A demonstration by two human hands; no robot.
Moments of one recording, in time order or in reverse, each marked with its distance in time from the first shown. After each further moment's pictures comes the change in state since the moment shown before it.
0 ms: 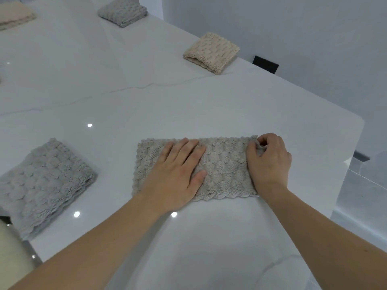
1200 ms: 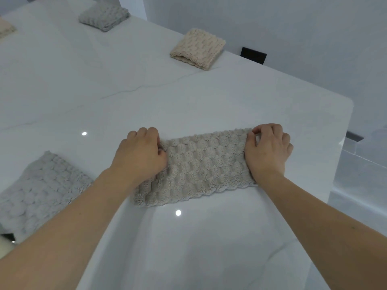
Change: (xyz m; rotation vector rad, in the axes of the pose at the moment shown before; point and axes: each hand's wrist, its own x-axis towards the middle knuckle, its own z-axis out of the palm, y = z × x) left_hand 0.024 -0.048 -0.051 -0.039 -0.091 -0.351; right_hand 0.005 0.006 0.005 -0.210 0.027 0.091
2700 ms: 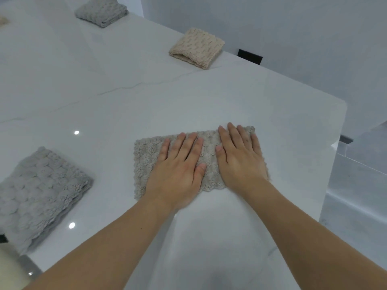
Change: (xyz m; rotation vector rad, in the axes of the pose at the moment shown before) left_hand -0.033 0.047 0.057 0.052 0.078 0.332; right_hand -0.039 -0.025 0.003 -0.271 -0.354 -0.405
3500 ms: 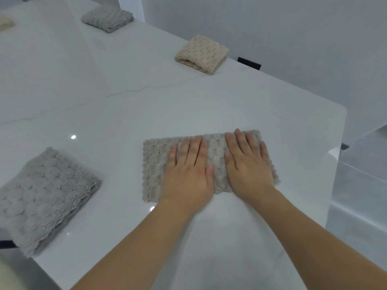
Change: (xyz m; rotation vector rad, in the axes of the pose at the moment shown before) left_hand -0.005 0.017 0.001 -0.060 0.064 -0.113; right_hand -0.012 -0.007 0.002 -0.013 0.020 0.047
